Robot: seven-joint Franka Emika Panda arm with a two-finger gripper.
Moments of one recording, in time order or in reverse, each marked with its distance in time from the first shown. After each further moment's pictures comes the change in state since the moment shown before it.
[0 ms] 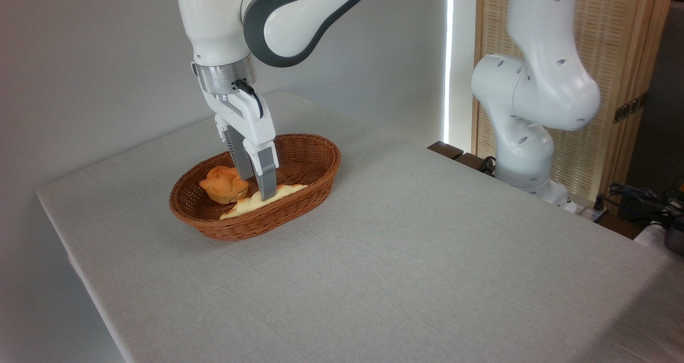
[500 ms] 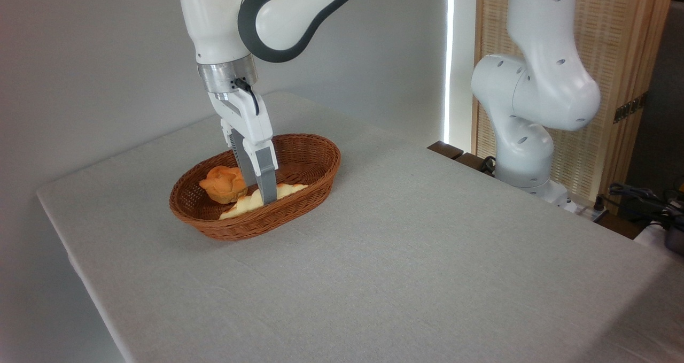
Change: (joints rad) arm 0.000 0.000 -0.027 -0.015 0.101 0.001 0.000
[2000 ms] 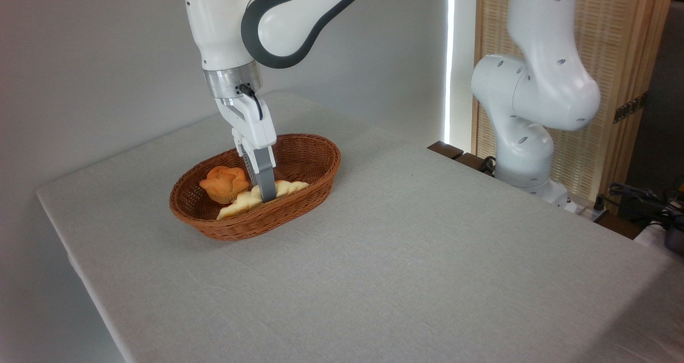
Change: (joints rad) arm 0.004 -0.004 -0.016 -0.035 0.010 0.022 0.000
